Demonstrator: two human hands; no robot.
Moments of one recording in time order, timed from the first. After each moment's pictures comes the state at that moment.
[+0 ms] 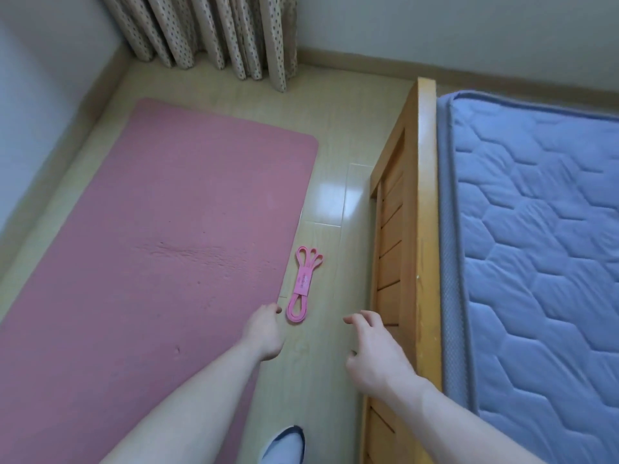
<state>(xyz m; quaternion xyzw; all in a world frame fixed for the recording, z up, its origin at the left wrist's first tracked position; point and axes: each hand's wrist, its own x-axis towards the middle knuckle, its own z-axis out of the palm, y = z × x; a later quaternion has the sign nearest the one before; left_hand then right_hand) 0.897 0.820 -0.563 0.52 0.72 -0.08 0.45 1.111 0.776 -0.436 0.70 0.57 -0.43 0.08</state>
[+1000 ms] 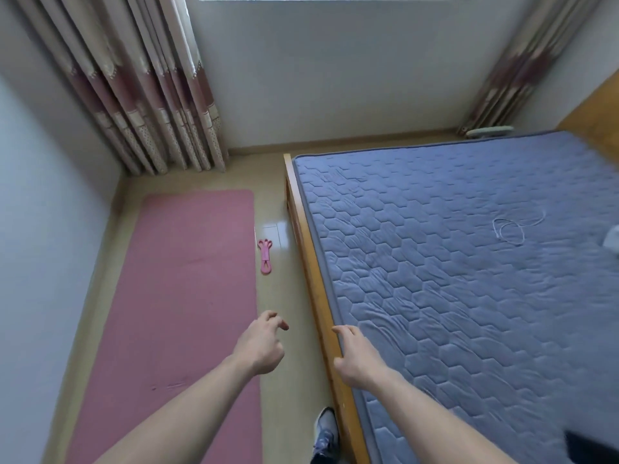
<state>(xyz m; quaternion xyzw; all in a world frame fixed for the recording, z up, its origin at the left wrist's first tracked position) 0.814 0.261 0.049 0.78 0.51 -0.08 0.35 1.013 0.150 0.058 0.78 0.48 -0.40 -0.04</state>
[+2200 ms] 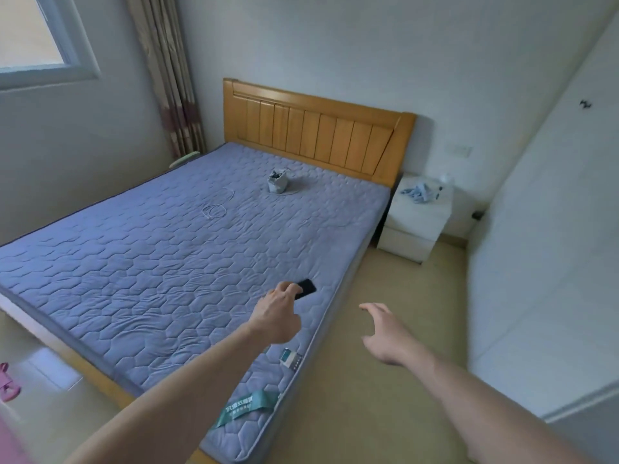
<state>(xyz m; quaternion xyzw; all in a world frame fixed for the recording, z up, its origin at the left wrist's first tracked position) 1.079 -0.411 0.203 0.97 0.04 -0.08 0.21 1.106 -0.662 0.211 0.95 0.12 -0.20 -0.20</state>
